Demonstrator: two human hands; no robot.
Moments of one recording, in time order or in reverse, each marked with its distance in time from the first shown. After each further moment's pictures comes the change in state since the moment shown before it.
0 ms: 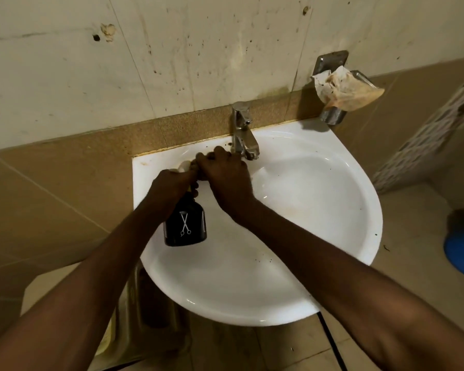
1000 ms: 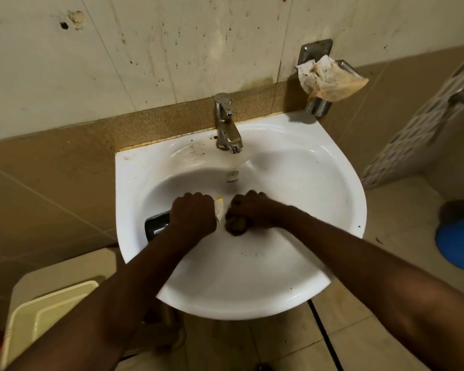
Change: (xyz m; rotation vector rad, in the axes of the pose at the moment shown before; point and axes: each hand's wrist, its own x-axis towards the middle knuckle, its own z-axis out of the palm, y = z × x) left_hand -0.018 -0.043 0.075 1.435 0.063 0.530; right_hand -0.067 0.107 0.042 0.087 -0.805 -0.286
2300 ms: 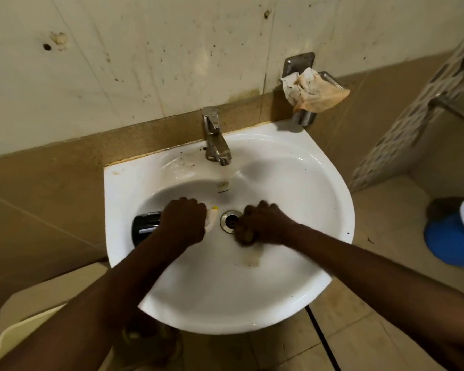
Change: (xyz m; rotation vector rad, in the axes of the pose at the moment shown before) left_hand 0.008 -0.008 -0.017 0.121 -0.070 0.150; right_hand -0.040 0.005 0.008 0.062 0.064 0.200
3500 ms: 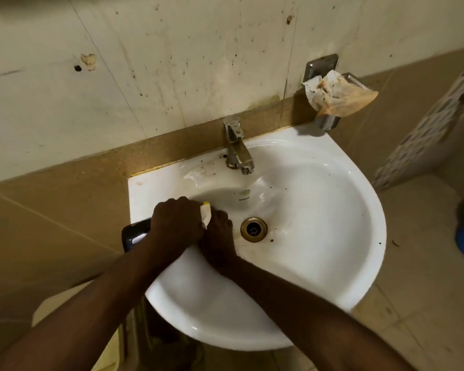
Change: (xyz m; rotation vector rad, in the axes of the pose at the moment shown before) left_hand -0.011 -0.045 -0.026 -0.028 0.013 -0.150; right_hand 0.065 -0.153 0.014 0.489 0.577 0.095
